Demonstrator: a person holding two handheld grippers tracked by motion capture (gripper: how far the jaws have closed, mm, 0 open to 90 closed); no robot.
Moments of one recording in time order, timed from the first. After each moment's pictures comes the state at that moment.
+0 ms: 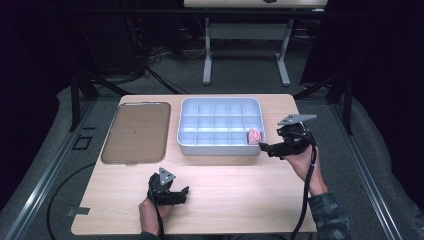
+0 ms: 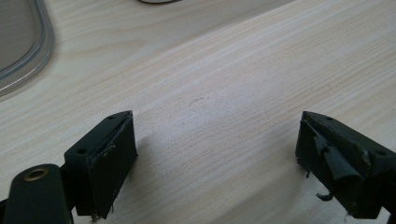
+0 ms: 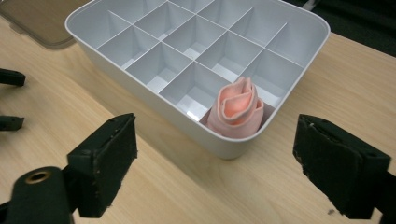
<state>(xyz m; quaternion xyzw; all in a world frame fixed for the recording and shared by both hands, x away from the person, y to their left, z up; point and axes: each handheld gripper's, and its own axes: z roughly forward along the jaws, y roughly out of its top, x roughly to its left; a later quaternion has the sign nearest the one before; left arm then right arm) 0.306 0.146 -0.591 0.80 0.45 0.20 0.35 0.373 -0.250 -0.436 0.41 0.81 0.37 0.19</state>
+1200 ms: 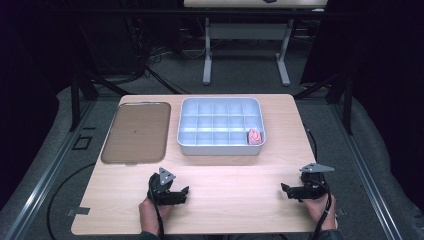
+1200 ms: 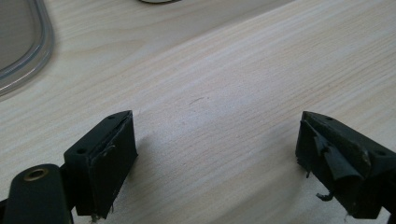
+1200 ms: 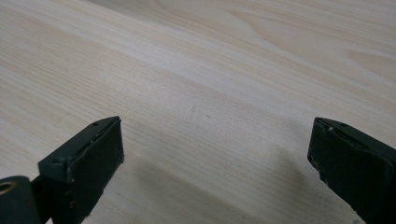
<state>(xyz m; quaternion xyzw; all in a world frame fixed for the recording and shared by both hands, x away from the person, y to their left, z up) 0.306 0.145 -0.591 0.80 0.45 0.20 0.35 0.308 -0.326 -0.576 0.51 0.78 0.32 0.19</state>
